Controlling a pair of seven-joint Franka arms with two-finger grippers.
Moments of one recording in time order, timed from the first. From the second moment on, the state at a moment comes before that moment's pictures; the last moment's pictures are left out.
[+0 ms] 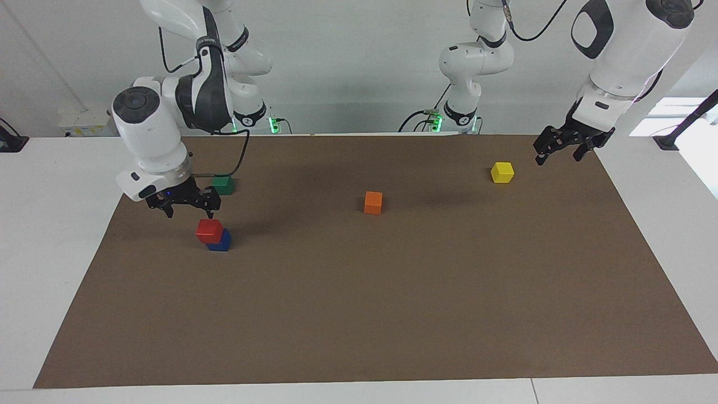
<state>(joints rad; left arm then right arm) 0.07 -0.05 -0.10 -1.71 0.00 1.65 -0.06 -0.06 0.10 0.07 -1.81 -0.09 1.90 0.03</state>
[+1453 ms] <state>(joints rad) 0.07 -0.05 -0.10 -1.71 0.00 1.65 -0.06 0.09 -0.06 -0.16 -1.65 -0.01 1.57 -0.07</state>
